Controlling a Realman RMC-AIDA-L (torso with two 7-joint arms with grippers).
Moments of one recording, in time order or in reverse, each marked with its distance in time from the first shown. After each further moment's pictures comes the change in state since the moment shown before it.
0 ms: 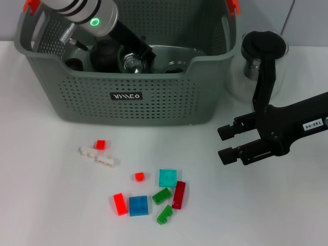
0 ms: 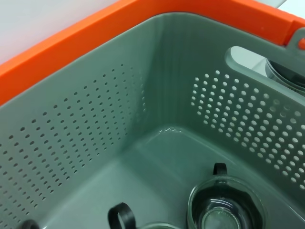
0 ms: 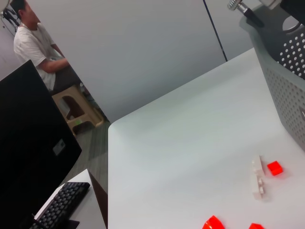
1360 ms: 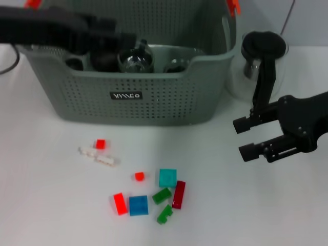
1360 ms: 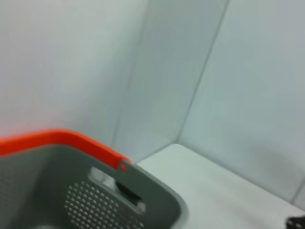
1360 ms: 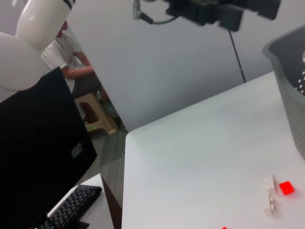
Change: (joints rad) left arm 0.514 -0.120 -0.398 -0.868 -0.613 0.703 0.091; right arm 0.001 -0.039 0.082 -0.009 0.000 -0.115 -0.085
